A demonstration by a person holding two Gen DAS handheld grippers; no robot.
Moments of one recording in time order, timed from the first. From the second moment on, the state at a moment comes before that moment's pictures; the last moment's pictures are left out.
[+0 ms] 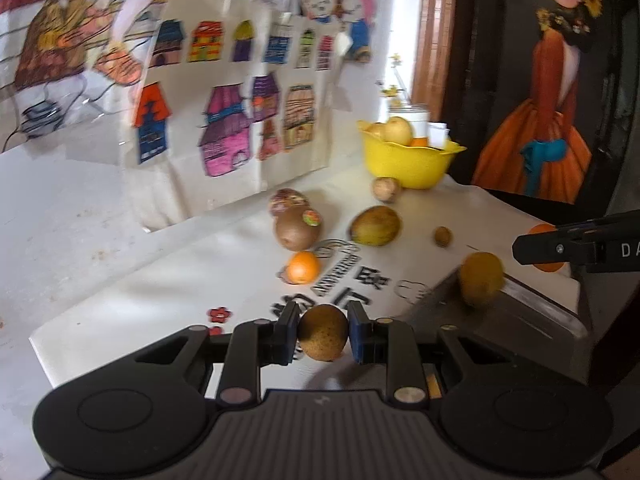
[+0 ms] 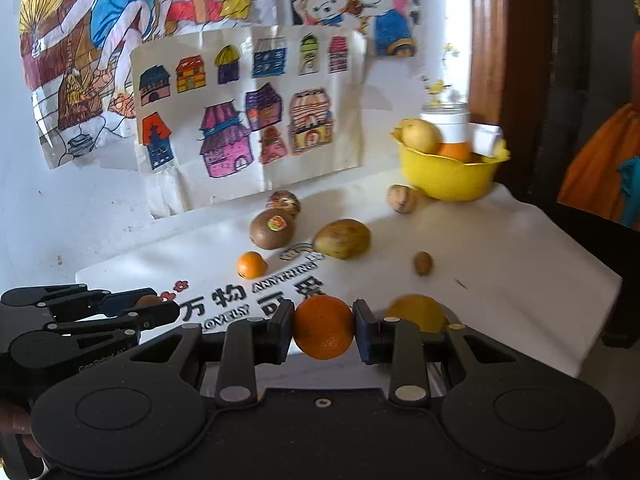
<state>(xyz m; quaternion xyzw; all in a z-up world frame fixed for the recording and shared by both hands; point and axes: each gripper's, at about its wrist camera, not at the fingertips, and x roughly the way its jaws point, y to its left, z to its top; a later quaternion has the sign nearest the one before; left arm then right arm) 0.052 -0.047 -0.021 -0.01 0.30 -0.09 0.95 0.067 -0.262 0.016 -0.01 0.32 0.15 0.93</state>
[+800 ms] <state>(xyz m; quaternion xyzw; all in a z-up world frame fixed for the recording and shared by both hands) 0.085 -0.124 -0.025 0.00 0.32 -0.16 0.93 0.049 -0.317 -0.015 0.02 0.34 0.11 0.93</state>
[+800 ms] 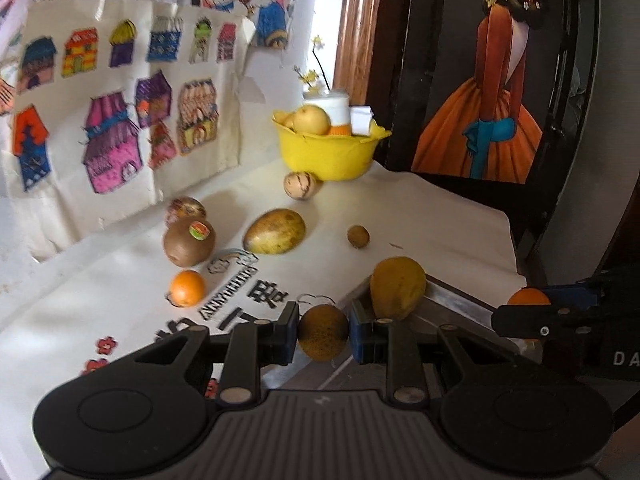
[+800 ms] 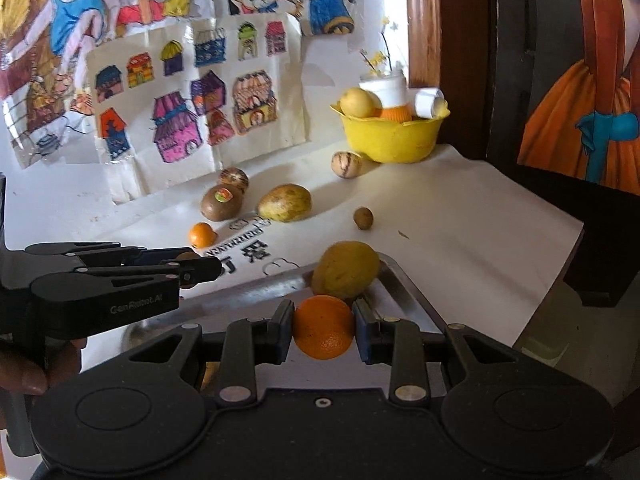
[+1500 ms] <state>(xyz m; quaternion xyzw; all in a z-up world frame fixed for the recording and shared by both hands) 0.121 -0.153 -0.067 0.01 0.38 -0.17 0.91 0.101 -0.332 -0.073 0.01 0.39 0.11 0.91</state>
